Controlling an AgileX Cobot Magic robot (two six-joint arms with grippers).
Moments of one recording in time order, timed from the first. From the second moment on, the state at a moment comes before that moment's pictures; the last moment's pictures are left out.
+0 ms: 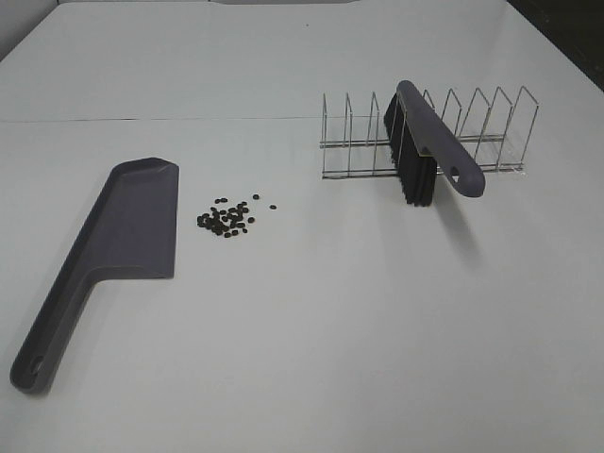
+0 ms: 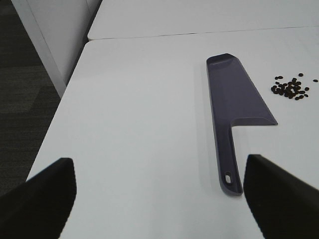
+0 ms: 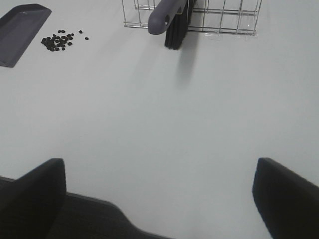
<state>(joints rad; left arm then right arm) 0.05 -0.01 -0.52 -0.01 1.08 0.06 0.13 0.00 -0.45 0.04 1.12 -0.02</state>
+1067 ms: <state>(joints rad) 0.05 -0.01 -0.52 -0.01 1.08 0.06 0.13 0.00 -0.45 0.04 1.12 -0.02</state>
